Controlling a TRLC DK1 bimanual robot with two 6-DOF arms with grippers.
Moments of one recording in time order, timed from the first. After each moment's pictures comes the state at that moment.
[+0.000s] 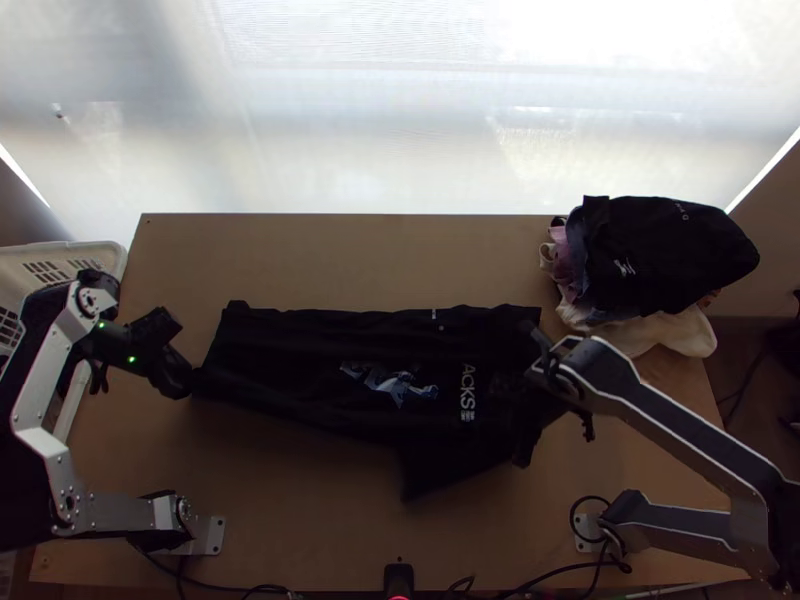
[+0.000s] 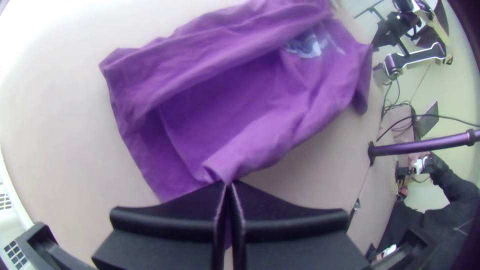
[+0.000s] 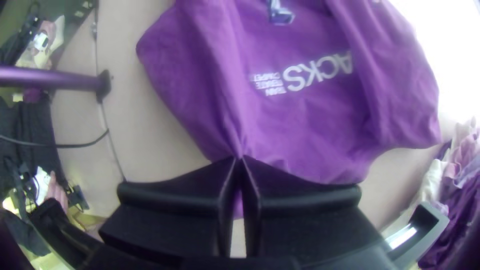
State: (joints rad) left arm 0.33 1.48 1.18 -1.33 0.42 1.08; right arm 0.70 1.32 1.01 -1.15 -0.22 -0.49
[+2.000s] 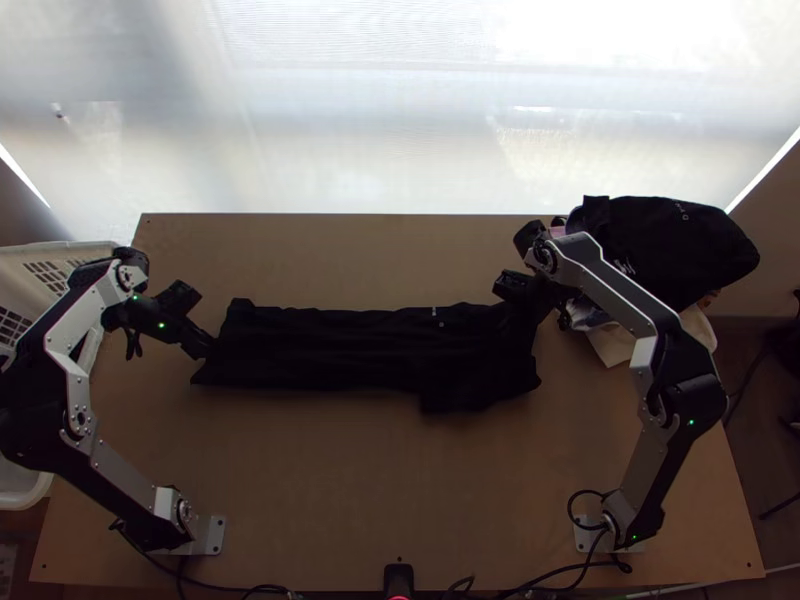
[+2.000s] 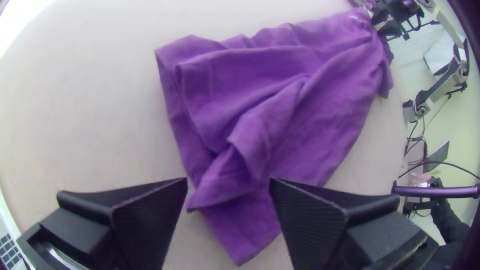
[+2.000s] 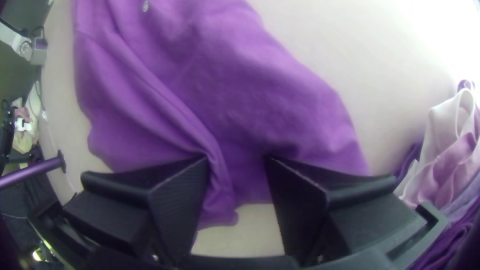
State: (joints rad) left arm 0.29 1.81 1.31 -1.06 0.41 0.88; right arm 0.31 1.96 1.55 -1.13 -0.17 -0.58
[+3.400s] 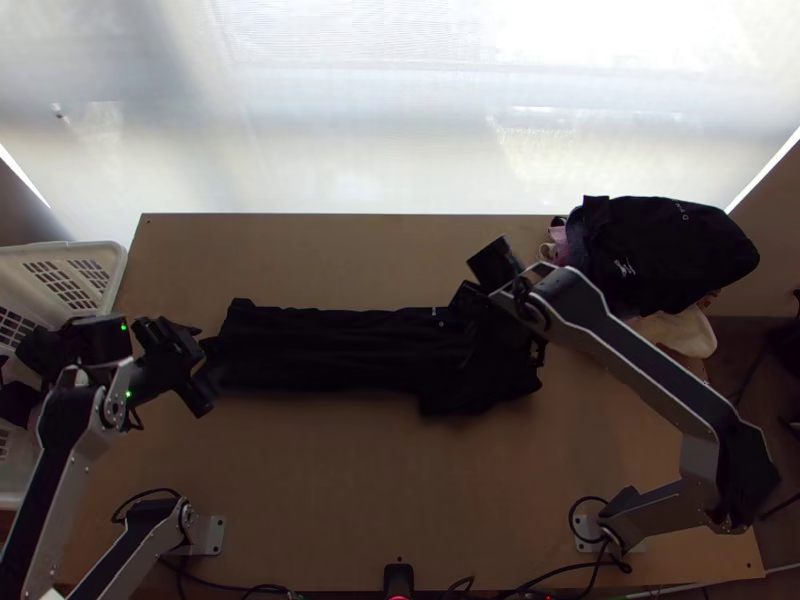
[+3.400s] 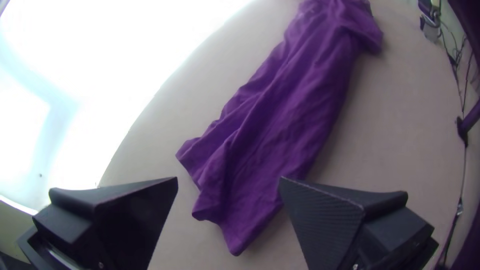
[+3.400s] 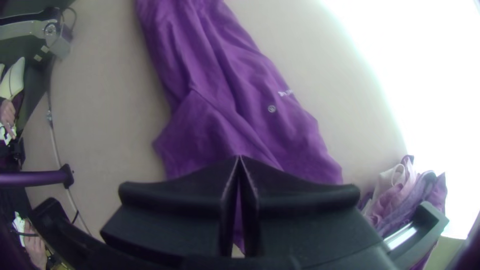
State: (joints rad) left arm 0.13 0.91 0.75 -0.64 0.33 1.01; right arm 0.69 1.60 1.46 -1.00 -0.06 -0.38
